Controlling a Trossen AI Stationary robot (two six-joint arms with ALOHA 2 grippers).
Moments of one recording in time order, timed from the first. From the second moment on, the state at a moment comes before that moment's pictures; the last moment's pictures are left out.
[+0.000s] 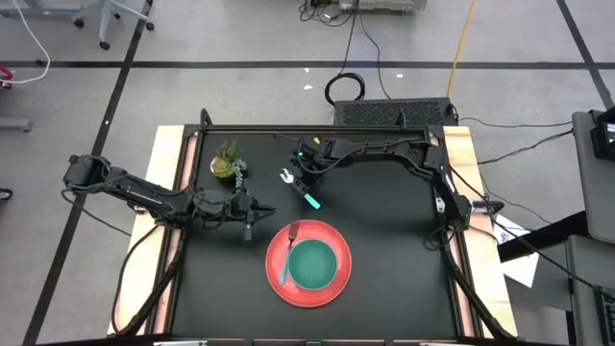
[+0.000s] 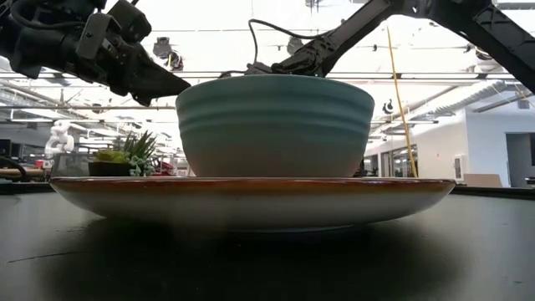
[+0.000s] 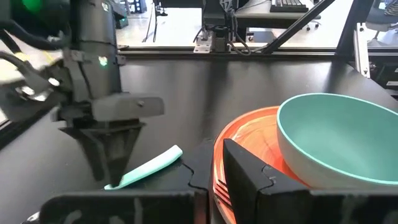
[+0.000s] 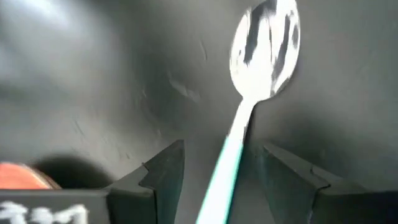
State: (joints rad) left arm -0.15 1.08 0.27 0.59 -0.21 -0.03; right arm -0.33 2.17 1.58 -0.44 -0.31 0.34
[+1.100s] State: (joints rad) left arm -0.15 1.08 0.27 0.59 -0.21 -0.03; right arm -0.28 2.22 1.58 -0.48 -0.16 0.21
